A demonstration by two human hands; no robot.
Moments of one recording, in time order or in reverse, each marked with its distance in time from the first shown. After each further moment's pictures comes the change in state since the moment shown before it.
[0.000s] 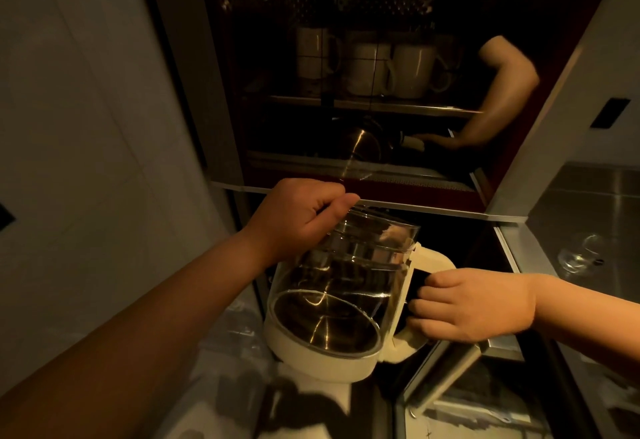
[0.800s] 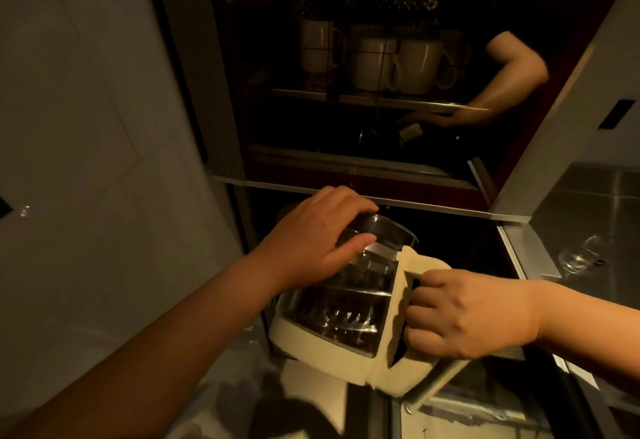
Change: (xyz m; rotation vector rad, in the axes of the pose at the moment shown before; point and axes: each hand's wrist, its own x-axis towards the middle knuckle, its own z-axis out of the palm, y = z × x) left_hand -0.023 0.002 0.021 0.182 -0.244 -0.125; right_hand 0.028 -0.009 -0.031 0.040 0.065 0.044
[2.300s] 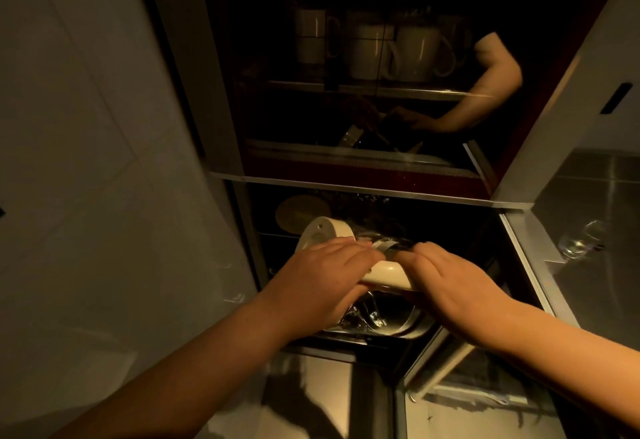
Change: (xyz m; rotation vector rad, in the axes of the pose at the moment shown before) left_hand -0.041 0.019 0.021 0.154 -0.085 0.142; right_hand 0.019 -0.022 0.027 0.234 0.265 0.805
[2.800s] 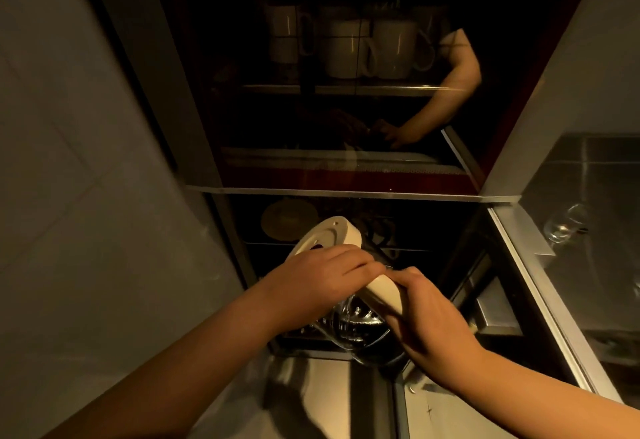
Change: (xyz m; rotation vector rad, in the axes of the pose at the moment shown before) left_hand 0.020 -0.028 0.011 0.022 -0.161 0.251; right_hand -0.024 -0.026 0.052 0.301 0.111 0.453
